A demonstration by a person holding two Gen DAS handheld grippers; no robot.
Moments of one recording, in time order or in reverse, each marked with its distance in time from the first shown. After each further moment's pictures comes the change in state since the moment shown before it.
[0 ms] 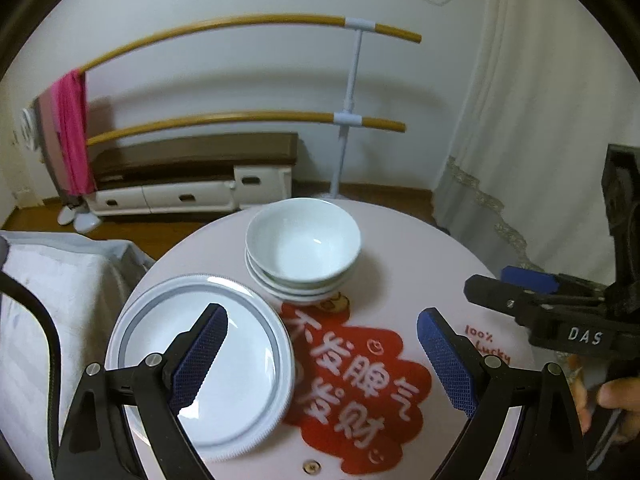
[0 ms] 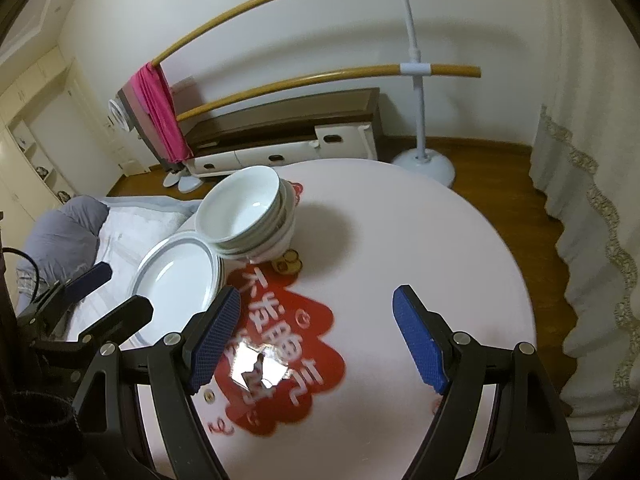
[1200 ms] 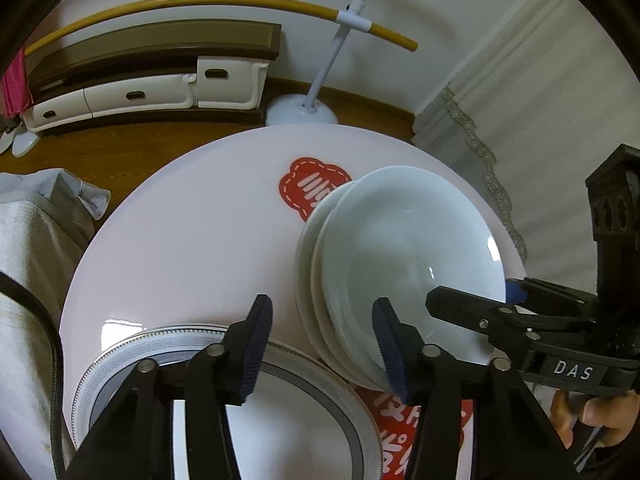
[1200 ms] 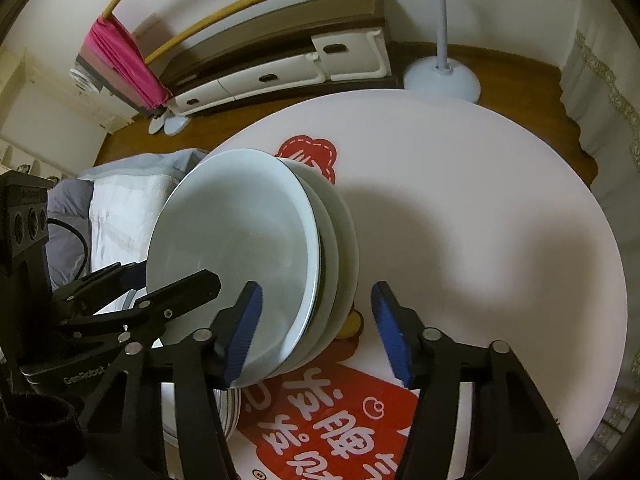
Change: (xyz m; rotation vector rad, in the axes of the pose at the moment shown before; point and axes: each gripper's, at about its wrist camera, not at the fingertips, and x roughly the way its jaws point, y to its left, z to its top) left arm 0.183 0.157 0.147 -0.096 0.391 -0.209; right arm 0.157 0.028 0.068 0.105 0.361 0.016
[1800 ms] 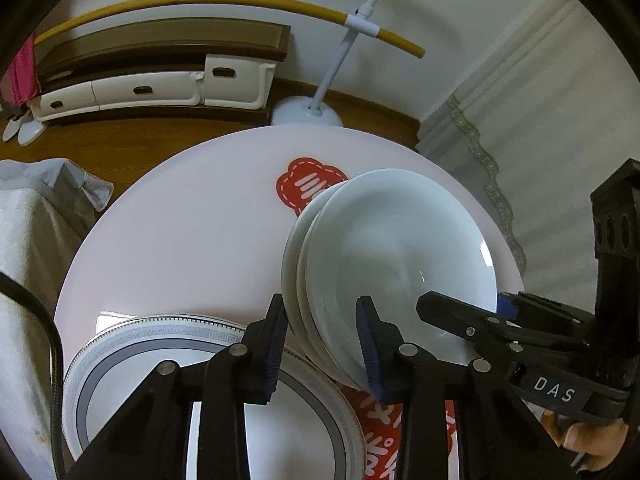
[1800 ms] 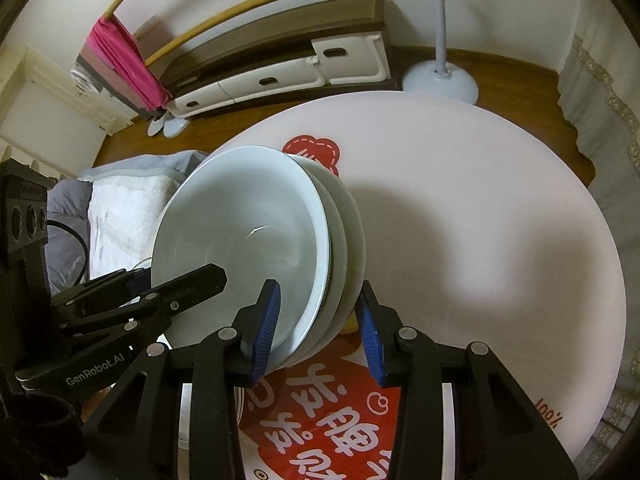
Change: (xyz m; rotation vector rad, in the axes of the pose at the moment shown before) left arm -0.001 -0.013 -0.031 -0.051 -0.029 0.014; right arm -0.003 0.014 -0.006 -0.003 -0.027 -0.020
